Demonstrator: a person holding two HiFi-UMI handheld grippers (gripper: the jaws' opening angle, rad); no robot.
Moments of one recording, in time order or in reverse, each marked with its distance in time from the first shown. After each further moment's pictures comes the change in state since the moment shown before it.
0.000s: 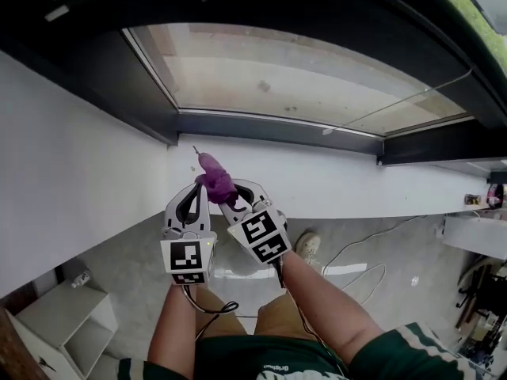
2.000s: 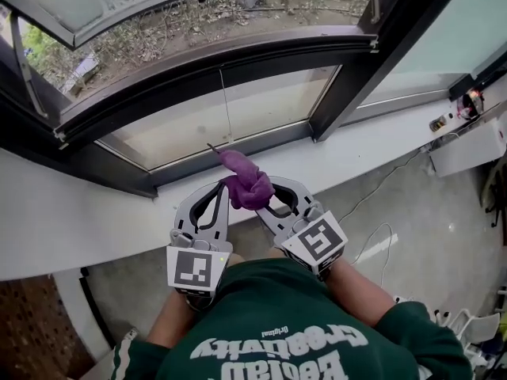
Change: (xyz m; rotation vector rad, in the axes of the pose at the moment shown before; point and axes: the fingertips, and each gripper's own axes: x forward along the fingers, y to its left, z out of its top) left arm -0.136 -0.249 0.250 0.311 -0.260 -0.495; right arm -0.380 -0.030 0.130 -0.016 -0.448 -0.316
